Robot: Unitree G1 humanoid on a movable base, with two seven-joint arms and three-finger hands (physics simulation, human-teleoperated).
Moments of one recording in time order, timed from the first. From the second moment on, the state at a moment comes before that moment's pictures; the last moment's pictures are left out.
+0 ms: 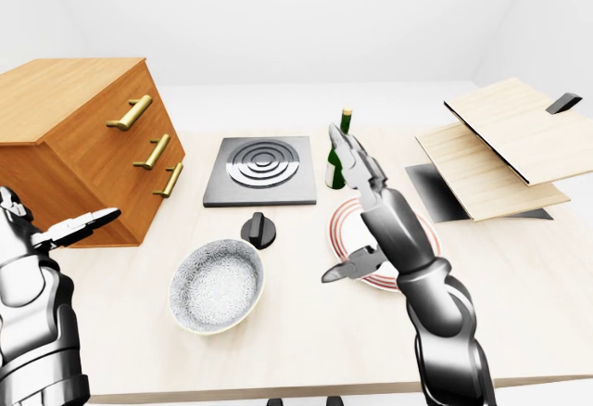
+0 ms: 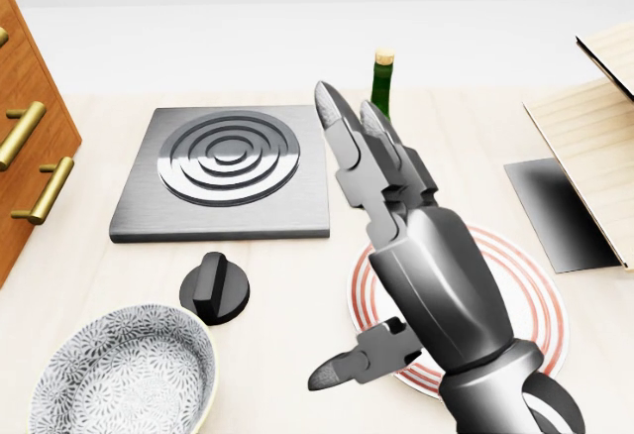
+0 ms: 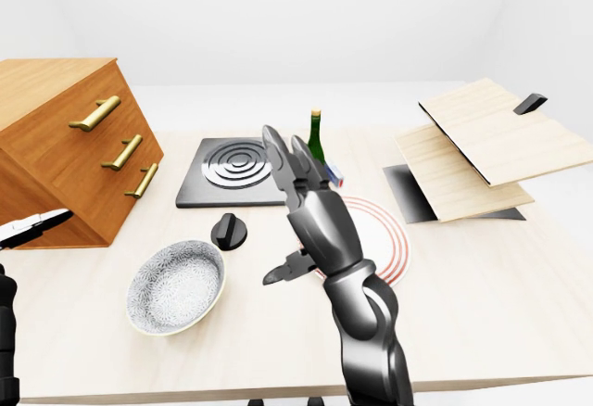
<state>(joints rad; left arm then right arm) -0.24 0.54 0.55 0.32 -0.21 -0.07 0.15 -0.05 0.00 0.19 -0.67 -0.72 0.09 0.35</state>
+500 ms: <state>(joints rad) -0.25 0.54 0.55 0.31 -0.22 -0.06 0.15 -0.02 0.04 0.34 -0.80 -1.00 0.09 0.66</state>
